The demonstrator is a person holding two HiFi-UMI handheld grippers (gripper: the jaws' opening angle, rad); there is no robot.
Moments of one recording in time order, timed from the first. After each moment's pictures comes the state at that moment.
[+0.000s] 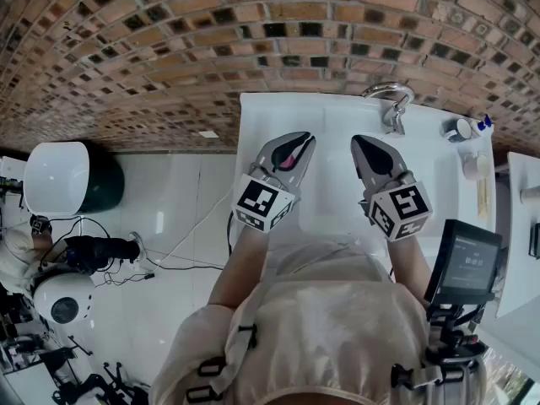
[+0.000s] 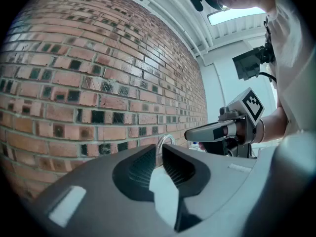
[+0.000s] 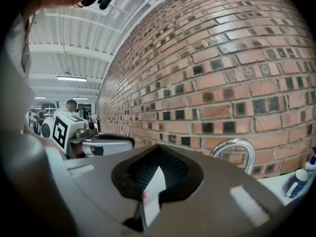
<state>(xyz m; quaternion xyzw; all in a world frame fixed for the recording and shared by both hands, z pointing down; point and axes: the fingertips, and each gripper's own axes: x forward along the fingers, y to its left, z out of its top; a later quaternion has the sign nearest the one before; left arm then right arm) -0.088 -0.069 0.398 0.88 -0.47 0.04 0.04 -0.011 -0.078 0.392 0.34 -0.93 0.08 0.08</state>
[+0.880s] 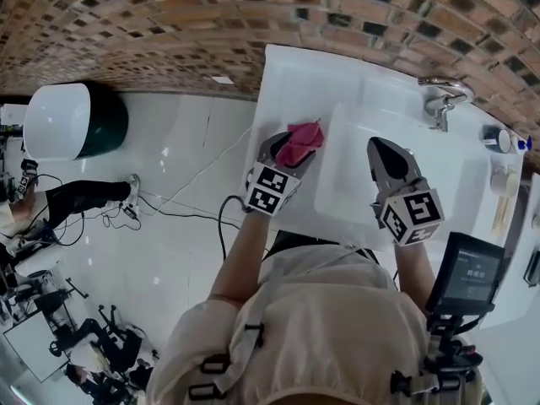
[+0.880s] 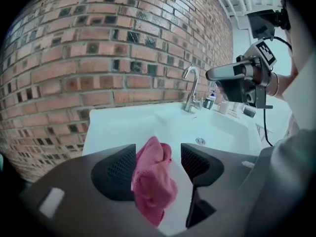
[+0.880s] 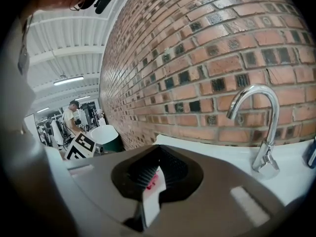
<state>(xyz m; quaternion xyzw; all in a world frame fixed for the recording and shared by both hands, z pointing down) -0.171 -0.038 0.612 0.80 -0.50 0.23 0.22 -0.048 -0.082 0.485 0.30 -0.93 0.17 0.15</state>
